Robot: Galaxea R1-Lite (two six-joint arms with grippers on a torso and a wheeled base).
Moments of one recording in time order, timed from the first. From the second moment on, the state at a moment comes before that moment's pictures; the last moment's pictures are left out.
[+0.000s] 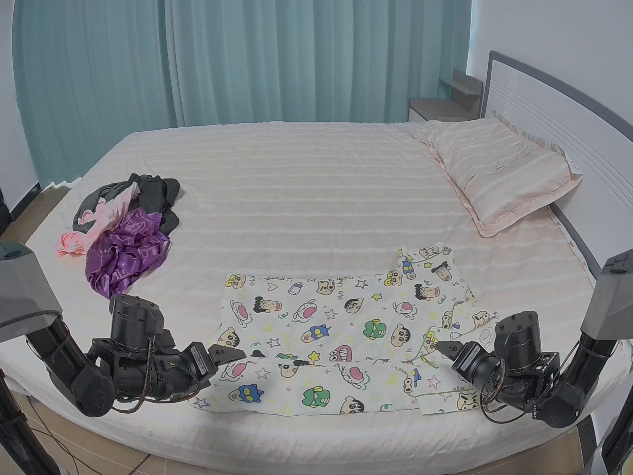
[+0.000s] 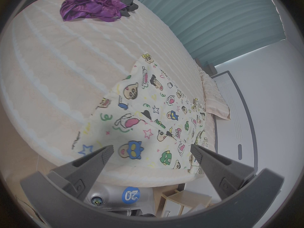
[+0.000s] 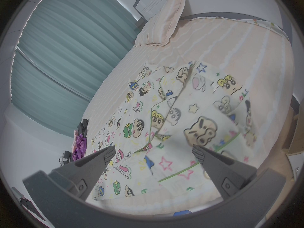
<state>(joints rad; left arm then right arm) -0.31 1.92 -0.35 -0.83 -0.28 -0.87 0.50 2.03 -0.24 -1.12 -0.23 1.06</state>
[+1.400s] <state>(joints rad) -0.18 2.00 -0.58 -0.90 -0.11 -0.92 0.50 2.03 -0.24 -1.17 -0.24 1.04</state>
